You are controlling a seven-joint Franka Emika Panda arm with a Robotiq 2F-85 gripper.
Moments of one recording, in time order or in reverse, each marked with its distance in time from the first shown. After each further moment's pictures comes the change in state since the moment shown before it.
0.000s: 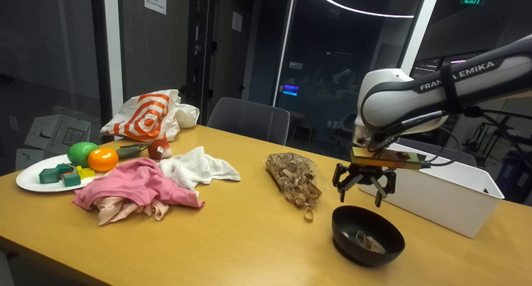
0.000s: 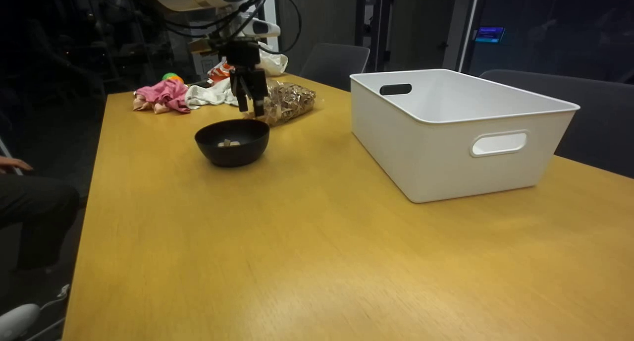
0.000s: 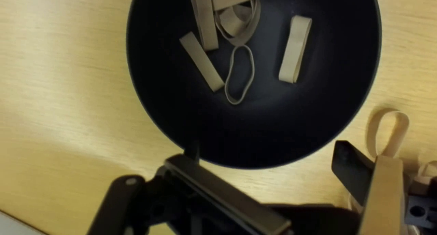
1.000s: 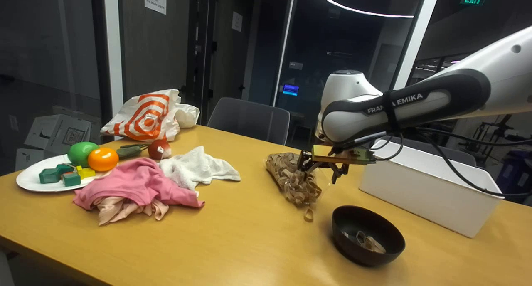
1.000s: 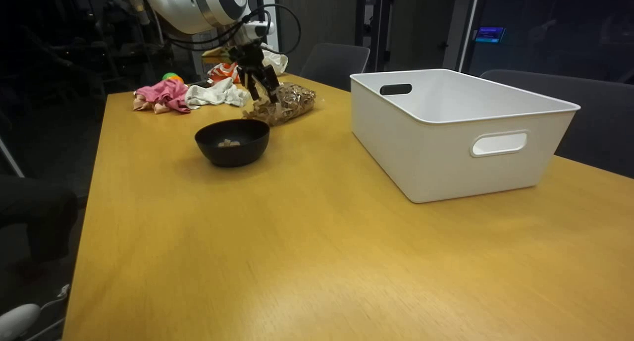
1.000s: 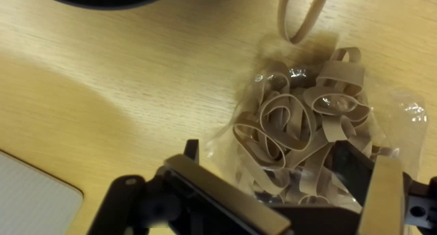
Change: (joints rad) arm 0.083 0.247 -0.013 0.294 -0.149 0.193 0.009
